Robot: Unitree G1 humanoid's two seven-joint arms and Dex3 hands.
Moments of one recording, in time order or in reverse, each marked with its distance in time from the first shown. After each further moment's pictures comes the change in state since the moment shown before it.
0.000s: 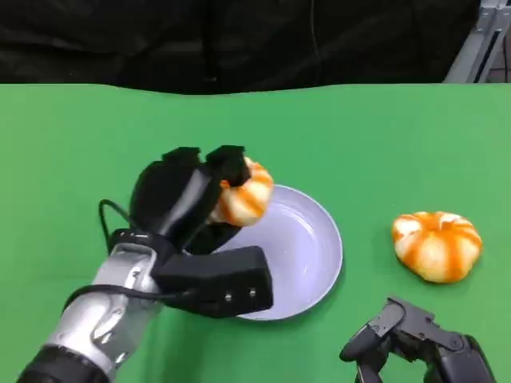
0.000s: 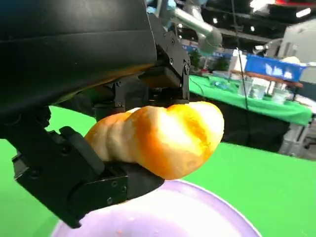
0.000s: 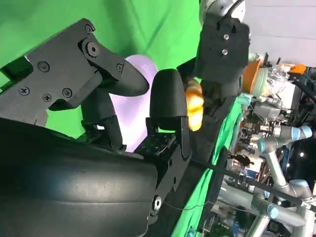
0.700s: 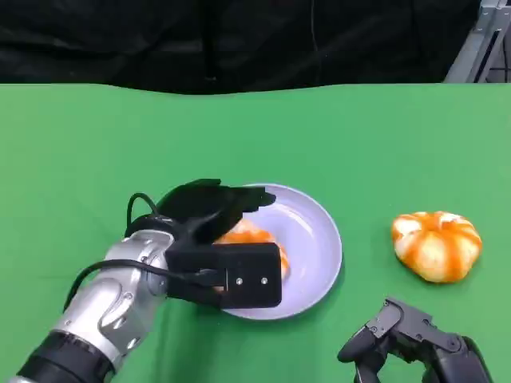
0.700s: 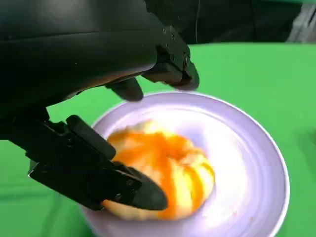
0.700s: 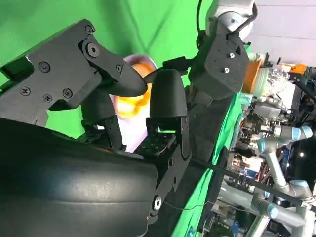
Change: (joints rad) left arm -0.029 0.028 -0.046 -0.060 -0.038 0.121 -0.506; right arm -0.005 0.000 0.004 0.017 -0.010 -0.011 -0.013
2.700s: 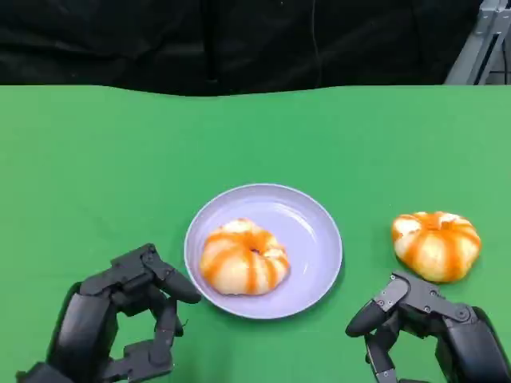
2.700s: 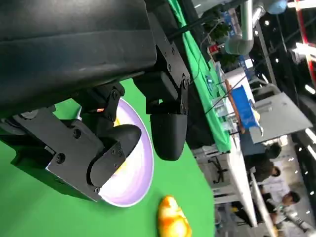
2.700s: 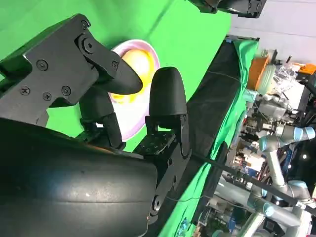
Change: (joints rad) left arm 0.803 -0.152 0.436 -0.610 -0.694 -0.297 0.103; right arm -0.050 -0.013 -0.038 -0.119 -0.008 0.167 0.037
